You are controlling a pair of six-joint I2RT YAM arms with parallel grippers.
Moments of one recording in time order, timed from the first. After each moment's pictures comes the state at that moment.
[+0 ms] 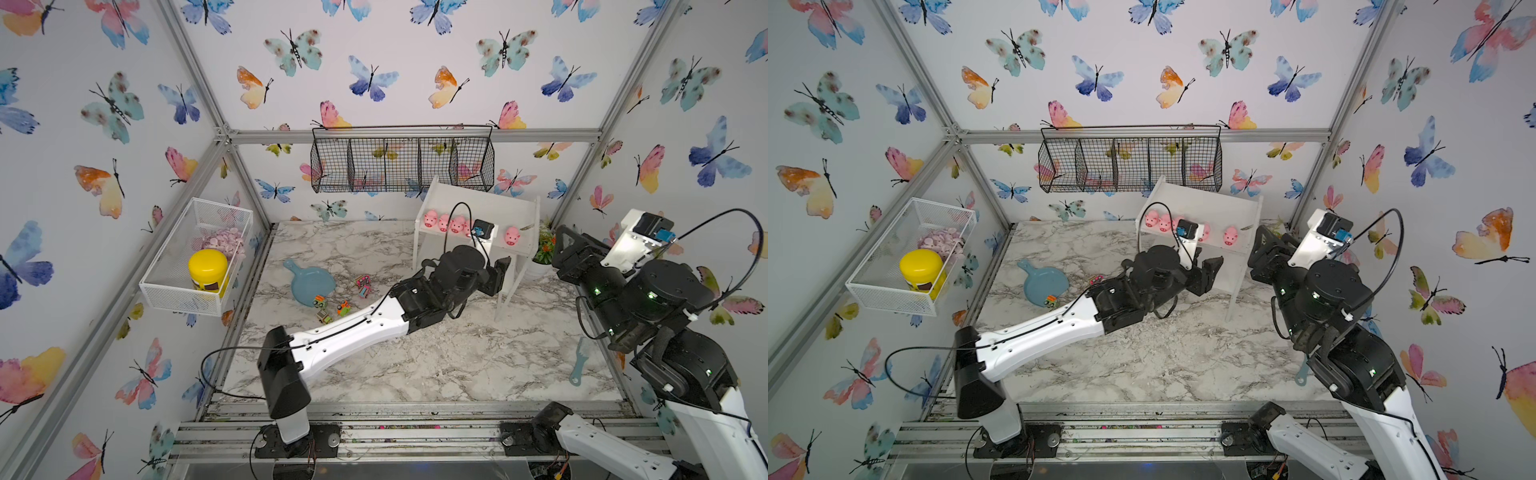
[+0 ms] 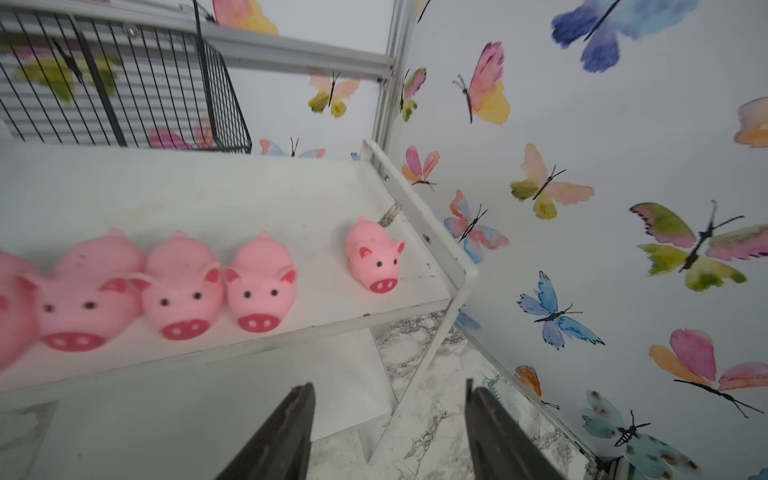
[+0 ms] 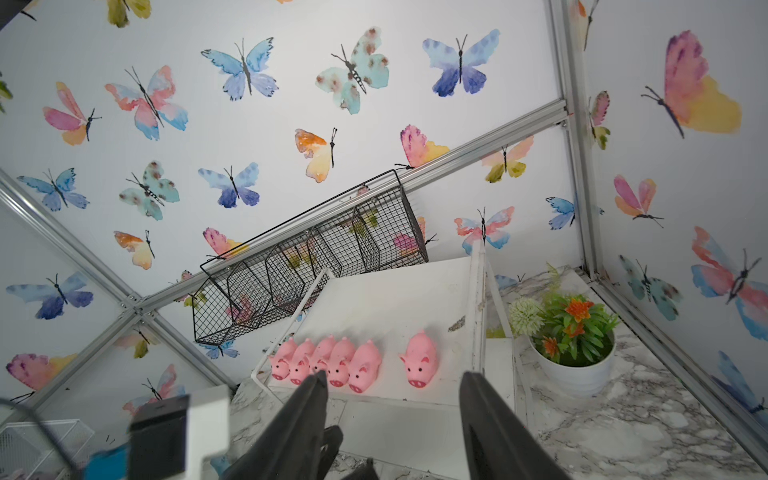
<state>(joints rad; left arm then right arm) -1.13 1.63 1.61 -0.12 -0.28 -0.31 0.65 0.92 1.54 -0.68 0.53 0.43</state>
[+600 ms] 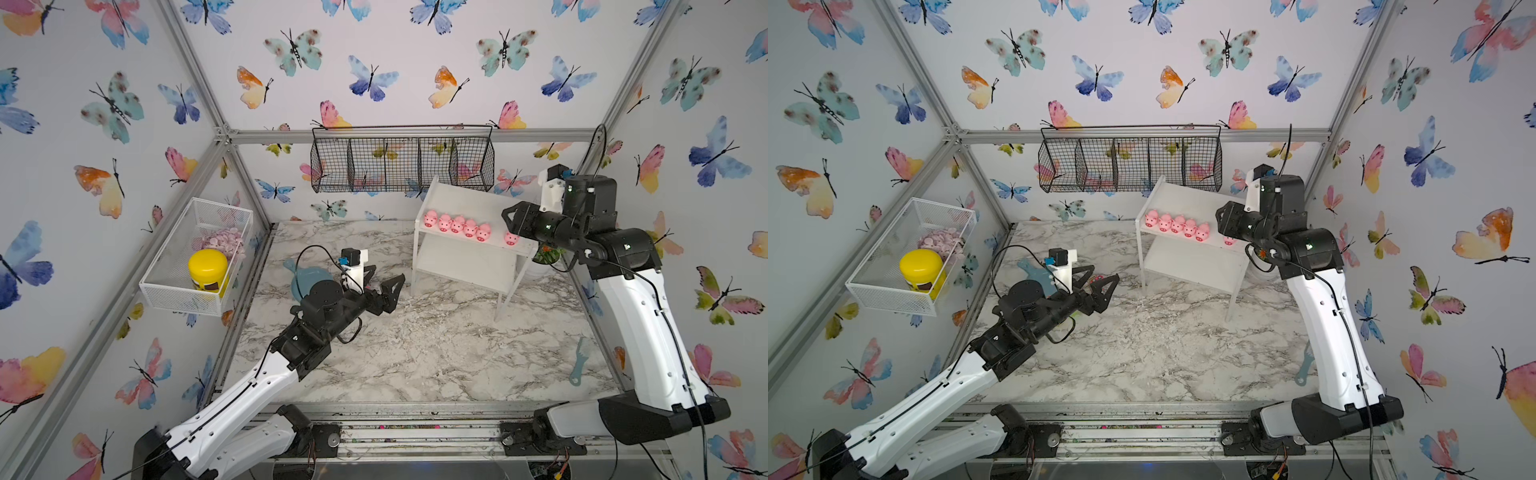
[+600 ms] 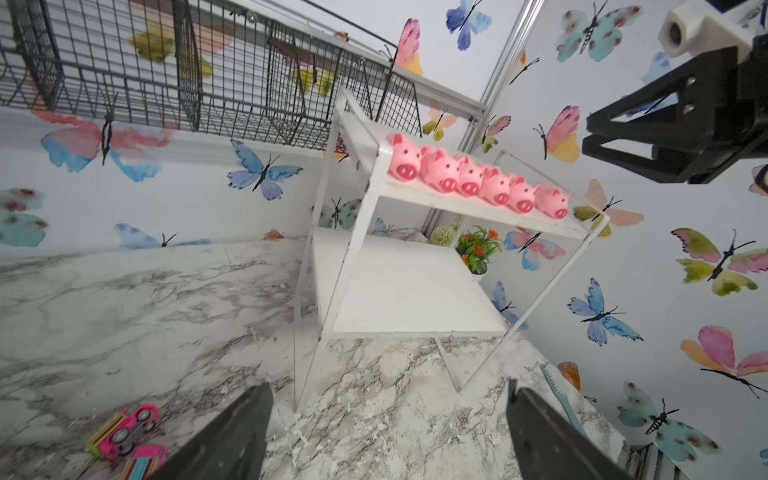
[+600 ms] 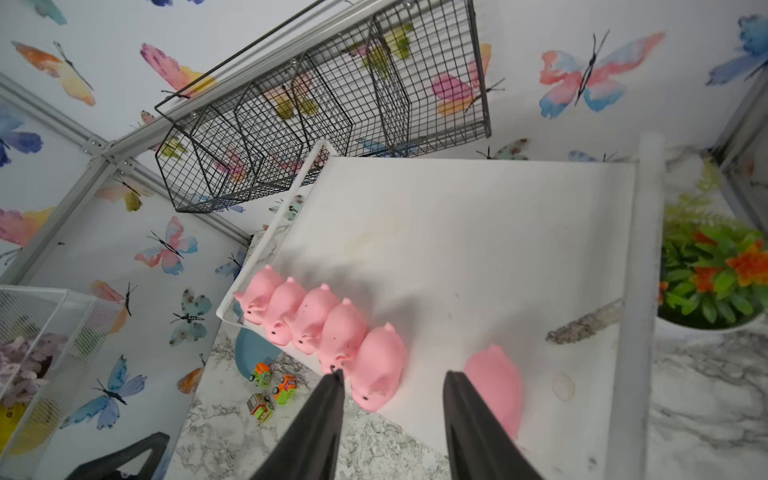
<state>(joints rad) -0.68 0.92 0.76 0.07 0.04 -0.38 0.29 1.42 1.91 -1.01 -0.11 0.42</state>
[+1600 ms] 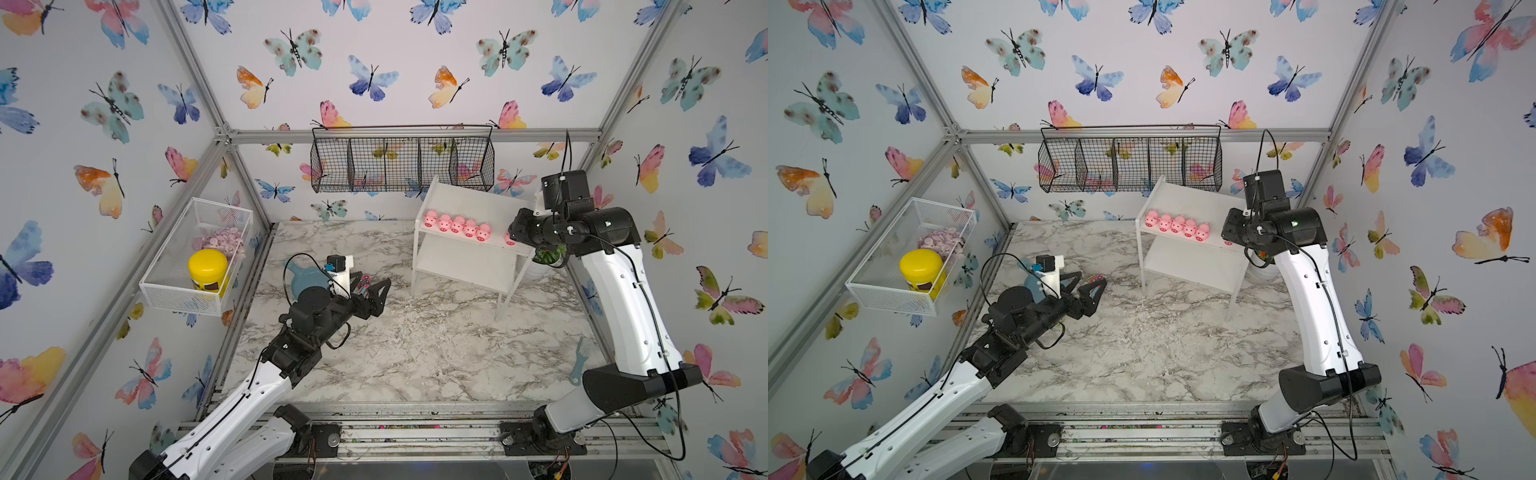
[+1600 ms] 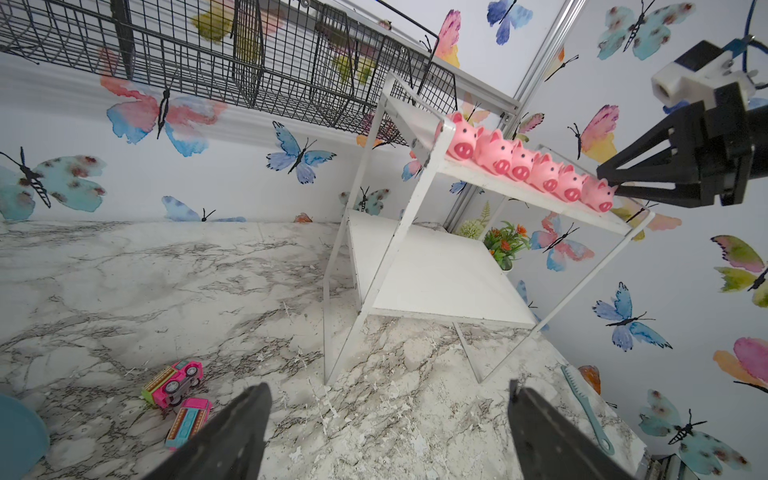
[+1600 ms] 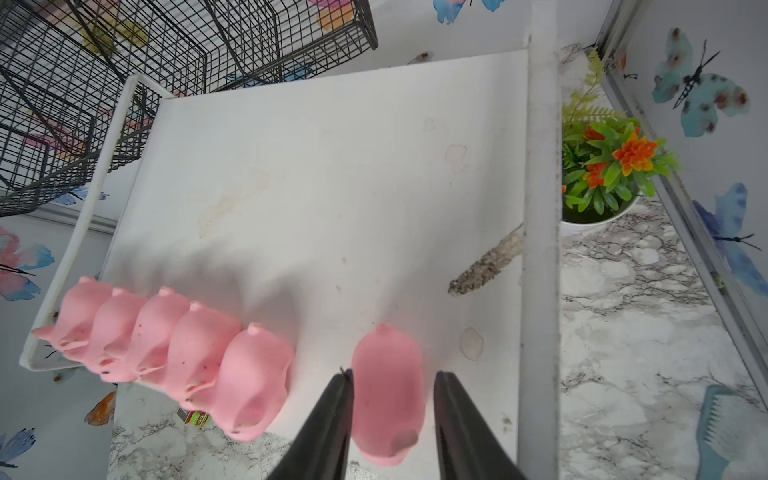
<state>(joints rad) -0.59 0.86 0.70 0.05 0.07 -0.38 0.30 1.57 2.07 -1.28 0.09 0.50</state>
